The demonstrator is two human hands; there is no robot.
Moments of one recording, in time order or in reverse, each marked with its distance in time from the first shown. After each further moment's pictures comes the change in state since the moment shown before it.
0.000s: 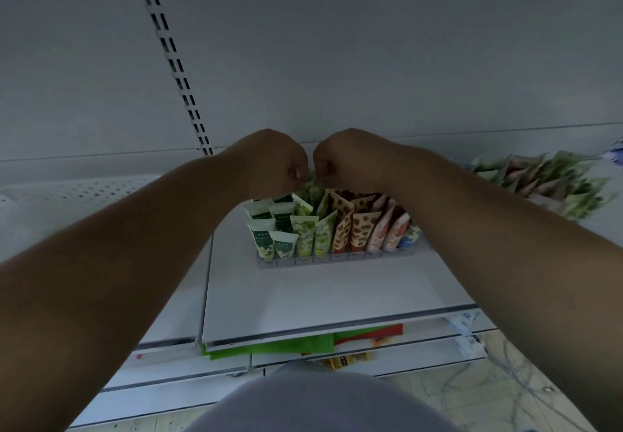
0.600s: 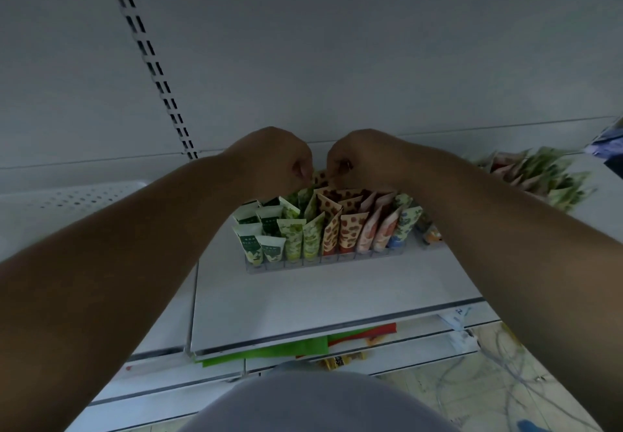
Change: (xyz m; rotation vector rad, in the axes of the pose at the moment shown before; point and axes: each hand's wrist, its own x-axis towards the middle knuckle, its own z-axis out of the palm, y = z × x) left_hand 0.017 0.014 0.001 -0.054 0.012 0.030; right_hand -0.027 0.025 -0.007 0.165 -0.003 0.094
